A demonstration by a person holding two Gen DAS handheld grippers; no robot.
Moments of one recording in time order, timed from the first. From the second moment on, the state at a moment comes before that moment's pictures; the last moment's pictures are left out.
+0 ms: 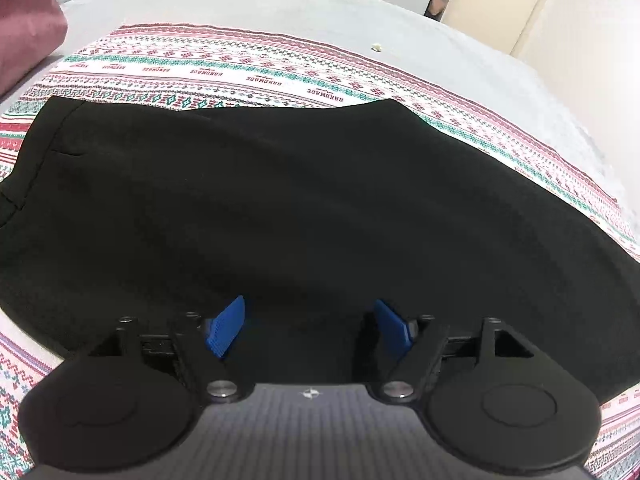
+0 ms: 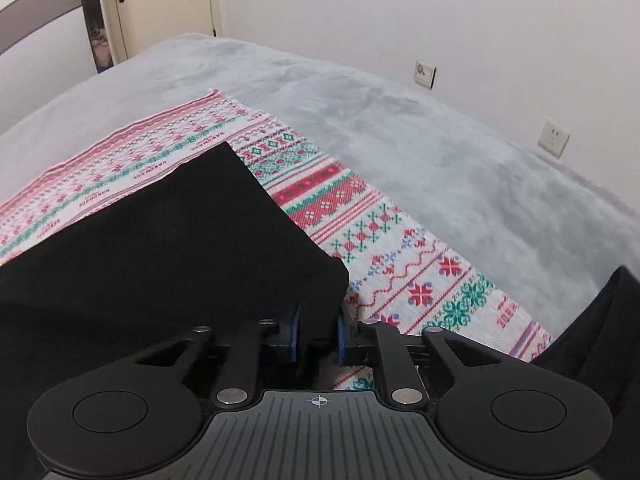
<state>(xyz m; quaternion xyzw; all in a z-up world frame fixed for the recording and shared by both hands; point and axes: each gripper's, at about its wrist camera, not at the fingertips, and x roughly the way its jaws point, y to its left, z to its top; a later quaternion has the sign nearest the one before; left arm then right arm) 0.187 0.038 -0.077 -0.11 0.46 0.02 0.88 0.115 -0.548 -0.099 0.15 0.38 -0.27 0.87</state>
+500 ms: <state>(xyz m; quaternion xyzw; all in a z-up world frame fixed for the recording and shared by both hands) 0.181 0.068 -0.074 -0.16 0.46 0.02 0.87 0.126 -0.541 -0.096 0.13 0.38 -0.32 0.86</state>
